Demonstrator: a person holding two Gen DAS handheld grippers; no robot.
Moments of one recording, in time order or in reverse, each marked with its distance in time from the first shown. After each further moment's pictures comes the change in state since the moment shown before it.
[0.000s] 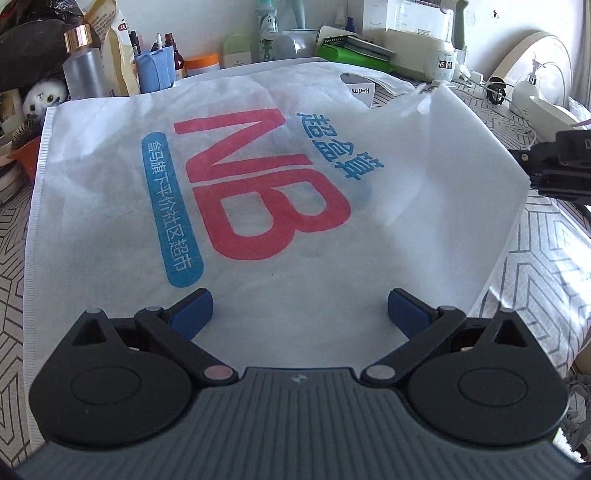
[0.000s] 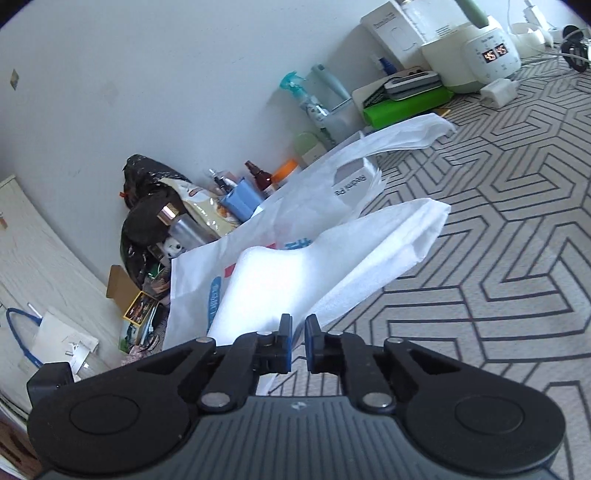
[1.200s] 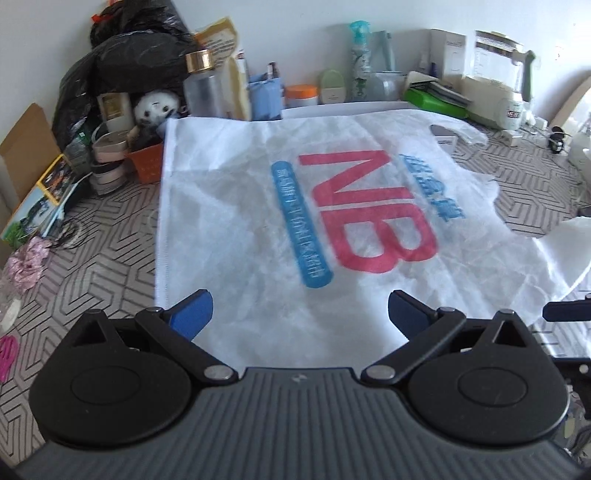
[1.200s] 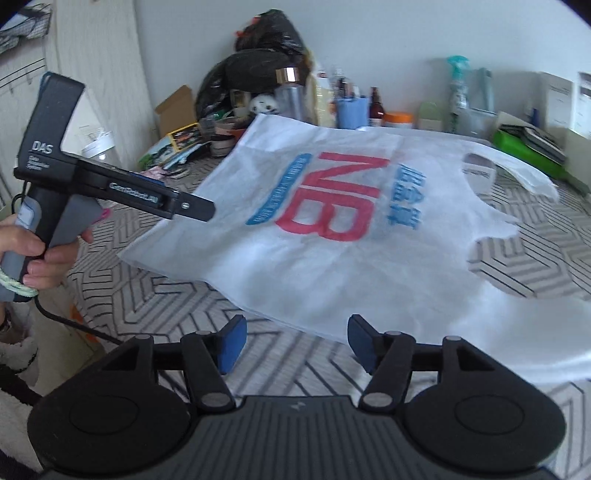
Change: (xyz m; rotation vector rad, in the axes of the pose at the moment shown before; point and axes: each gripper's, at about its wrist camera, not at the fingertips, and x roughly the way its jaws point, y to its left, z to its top) left arm -0.062 0.029 -0.002 -0.085 -0.065 0.144; right arm -0.026 0.075 -0.074 -0.533 0.206 -0.203
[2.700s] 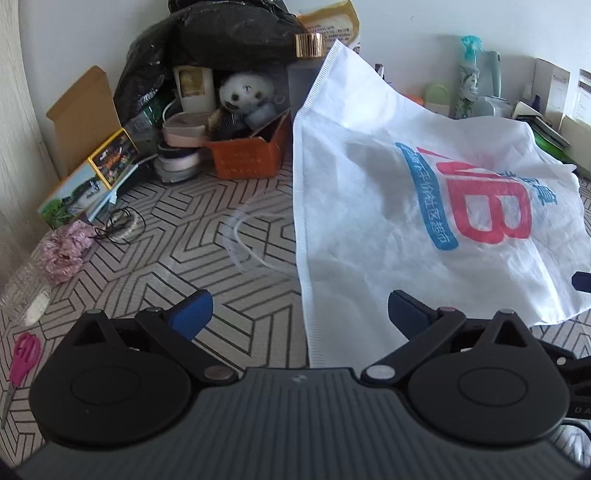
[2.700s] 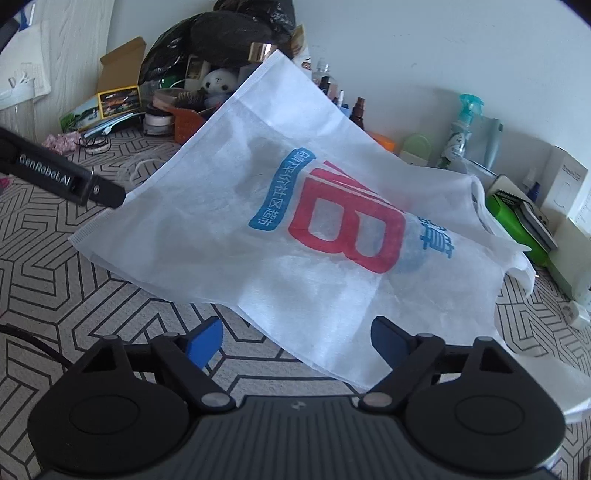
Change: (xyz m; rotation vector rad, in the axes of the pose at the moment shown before) left arm 0.044 0.090 0.023 -0.198 -0.002 0.262; right arm 0.141 0.050 0.080 -0.300 0.024 -0.190
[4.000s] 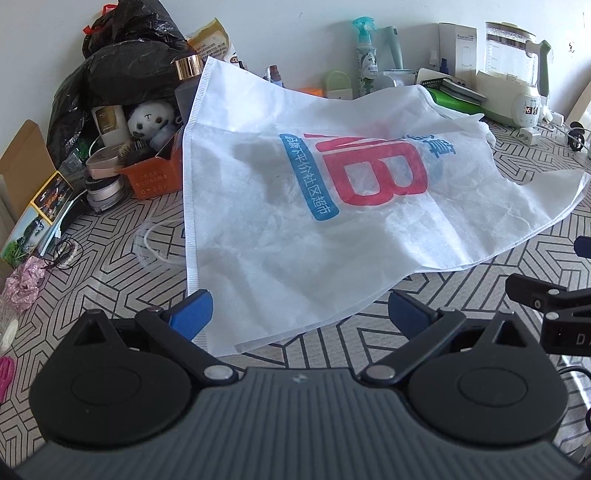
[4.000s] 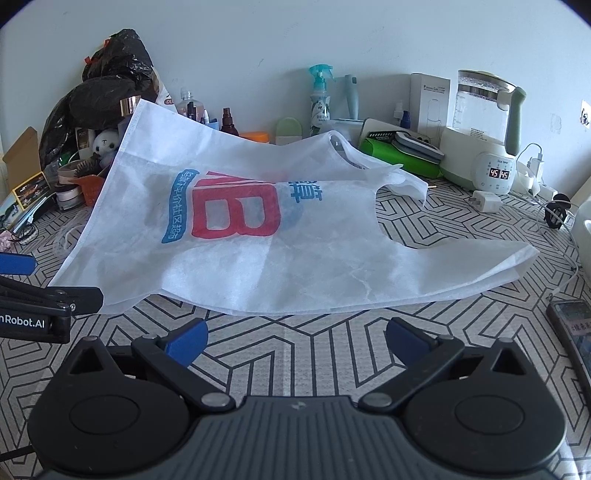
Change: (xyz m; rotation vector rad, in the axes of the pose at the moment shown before) left arm -0.036 -0.084 -0.025 0.183 -0.020 -0.142; right arm -0.063 -0.032 -0.054 0.417 -0.042 -0.203
